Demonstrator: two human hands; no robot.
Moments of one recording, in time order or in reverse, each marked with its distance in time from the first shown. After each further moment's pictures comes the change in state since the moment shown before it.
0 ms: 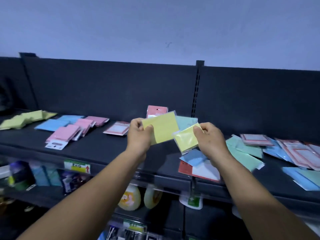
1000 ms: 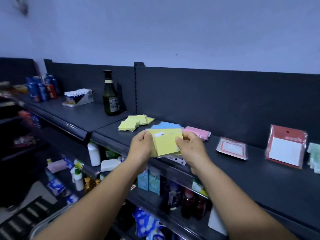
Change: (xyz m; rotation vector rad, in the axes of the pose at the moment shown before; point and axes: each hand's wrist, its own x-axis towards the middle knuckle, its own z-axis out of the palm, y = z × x) left_hand 0.110 0.015 -0.361 0.194 0.217 0.028; right_hand -0.076 -0.192 0.377 0.349 -0.469 0.023
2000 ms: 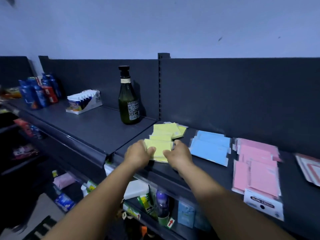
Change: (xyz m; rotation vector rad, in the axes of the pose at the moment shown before) left_hand 0.231 -0.087 -0.141 0.942 -0.149 -0.065; right_hand 0.149 0.013 0.227 -0.355 -0.090 0.182
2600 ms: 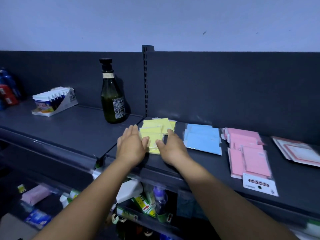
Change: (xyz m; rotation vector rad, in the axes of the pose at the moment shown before) left_hand 0.014 -0.004 -0.011 0.120 0.045 0.238; right_hand -0.009 -0.022 0.011 -0.263 0.099 -0.032
